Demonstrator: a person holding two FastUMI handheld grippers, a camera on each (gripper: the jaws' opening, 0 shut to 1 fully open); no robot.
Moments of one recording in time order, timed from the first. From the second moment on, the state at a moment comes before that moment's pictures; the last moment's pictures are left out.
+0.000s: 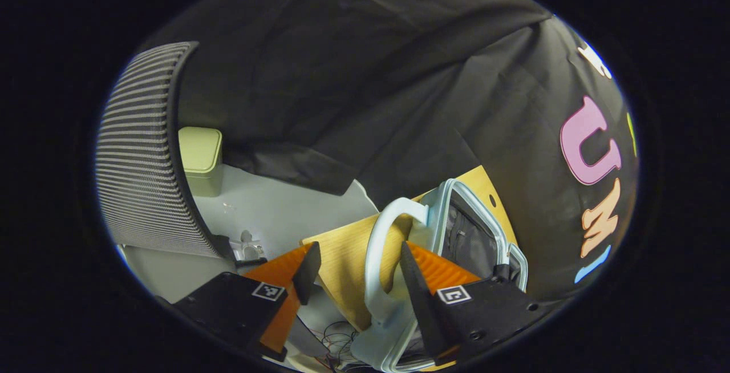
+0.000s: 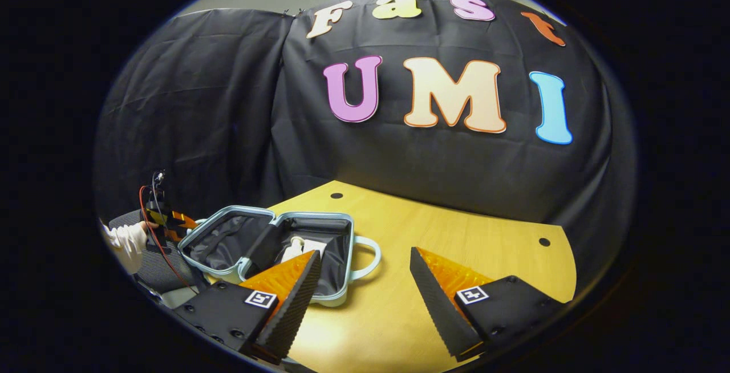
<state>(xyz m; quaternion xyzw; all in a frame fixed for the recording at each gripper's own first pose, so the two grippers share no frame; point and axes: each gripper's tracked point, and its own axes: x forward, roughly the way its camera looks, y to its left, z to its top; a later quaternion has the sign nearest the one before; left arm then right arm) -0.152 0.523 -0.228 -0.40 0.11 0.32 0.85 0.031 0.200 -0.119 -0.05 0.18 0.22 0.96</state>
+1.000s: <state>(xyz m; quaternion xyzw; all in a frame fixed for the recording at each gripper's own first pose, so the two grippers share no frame) -0.075 0.353 0.041 -0.21 0.00 0.18 0.96 0.026 0.168 -0.107 -0.04 0.16 0.21 0.96</state>
